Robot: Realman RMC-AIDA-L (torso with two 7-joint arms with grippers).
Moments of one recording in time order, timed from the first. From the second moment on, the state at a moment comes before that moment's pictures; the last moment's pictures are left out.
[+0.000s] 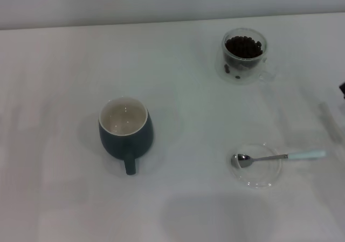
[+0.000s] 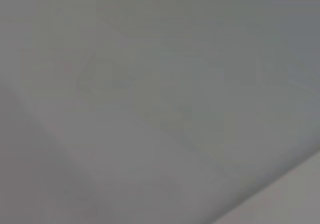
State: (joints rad) left arm -0.29 -2.08 2.66 0.15 -1.33 1.37 -0.05; right arm 0.20 2.00 -0.54 0.16 2.10 1.49 -2.24
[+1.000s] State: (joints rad) left arm -0.34 -2.08 2.66 0.13 -1.32 1.36 -0.05; right arm 0.12 2.00 -0.72 0.21 1.99 1.46 -2.11
